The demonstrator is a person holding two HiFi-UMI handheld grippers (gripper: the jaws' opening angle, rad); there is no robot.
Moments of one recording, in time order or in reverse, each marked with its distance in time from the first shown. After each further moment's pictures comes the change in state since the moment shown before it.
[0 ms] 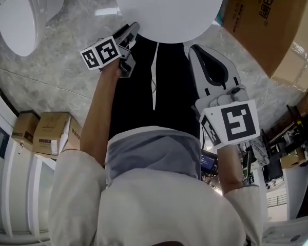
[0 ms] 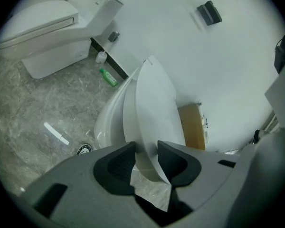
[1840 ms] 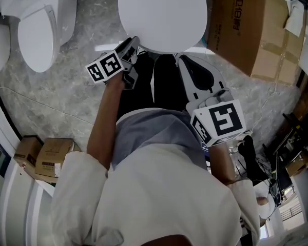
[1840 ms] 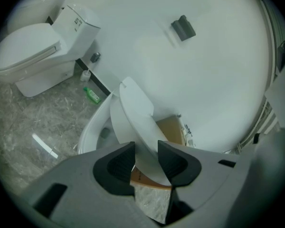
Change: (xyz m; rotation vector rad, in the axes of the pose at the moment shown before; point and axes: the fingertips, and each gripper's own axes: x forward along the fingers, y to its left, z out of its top) left arm -0.076 -0.127 0.061 0.077 -0.126 -0.106; right arm -0.094 0.057 0.092 -0.040 -0.184 -0.038
